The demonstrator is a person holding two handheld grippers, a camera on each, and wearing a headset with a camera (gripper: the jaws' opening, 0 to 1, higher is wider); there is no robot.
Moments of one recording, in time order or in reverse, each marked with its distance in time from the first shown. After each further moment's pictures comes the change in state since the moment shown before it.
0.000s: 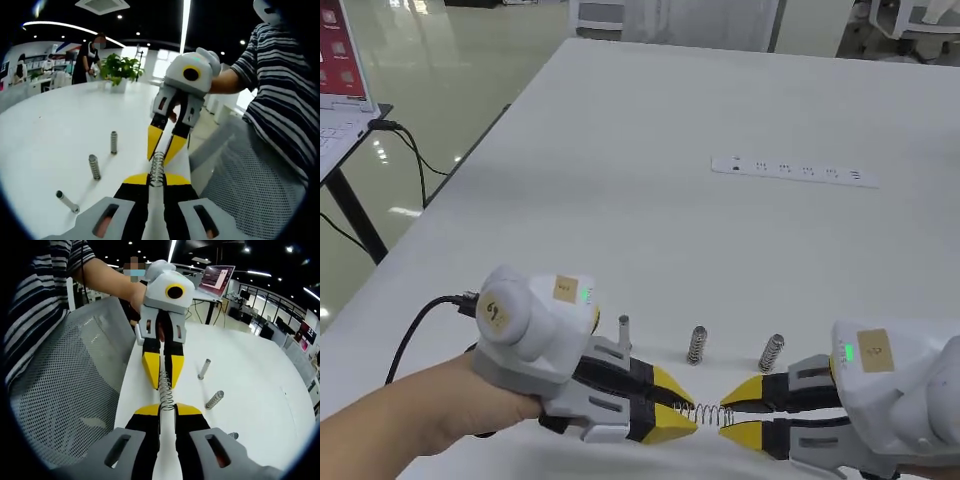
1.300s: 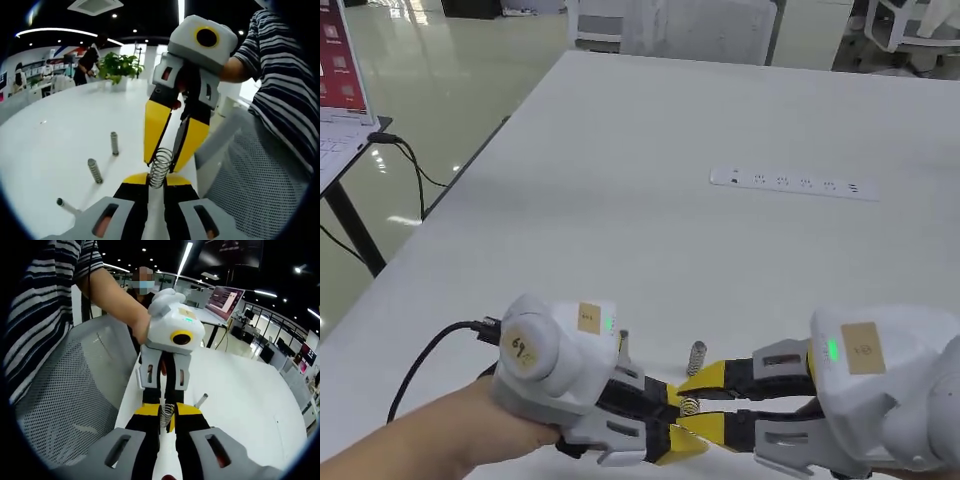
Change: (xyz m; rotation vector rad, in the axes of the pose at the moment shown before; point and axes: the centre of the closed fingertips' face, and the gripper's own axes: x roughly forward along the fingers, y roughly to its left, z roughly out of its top) left arm 0.011 0.001 -0.001 0.061 0.042 0.042; right arm 0.004 0.001 0.055 -0.117 -0.103 -0.009
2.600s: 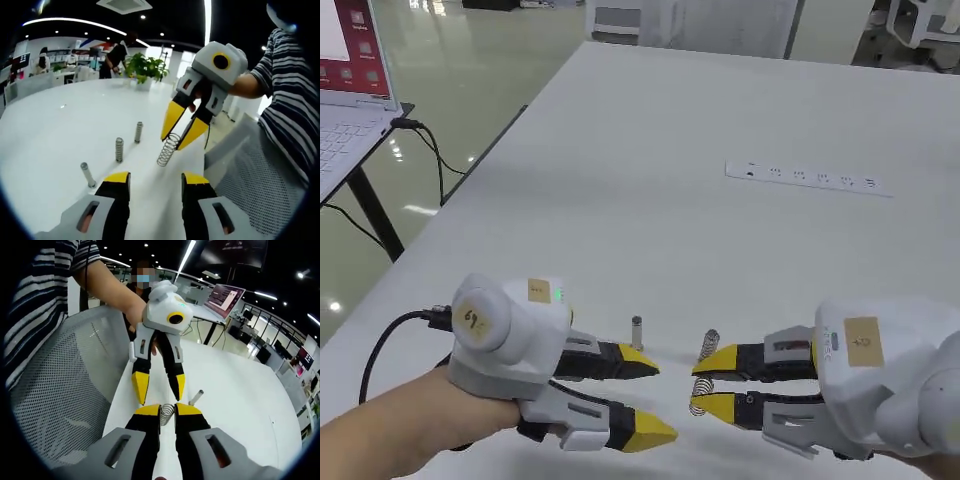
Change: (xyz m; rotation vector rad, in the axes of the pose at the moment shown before) left arm -0.047 0.023 -0.021 -0.171 -0.047 0.163; right arm 0.007 -0.010 -0.012 -0.034 0.035 -0.040
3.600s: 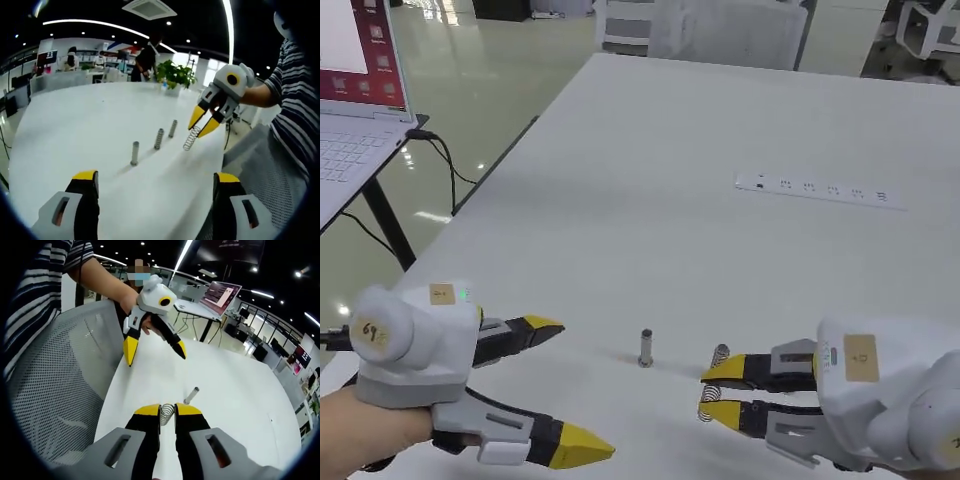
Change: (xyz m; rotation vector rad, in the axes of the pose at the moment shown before) left arm -0.065 0.044 -0.016 -0.081 -0.053 0.223; right arm 0.008 -0.009 -0.005 0.011 0.011 -0.033
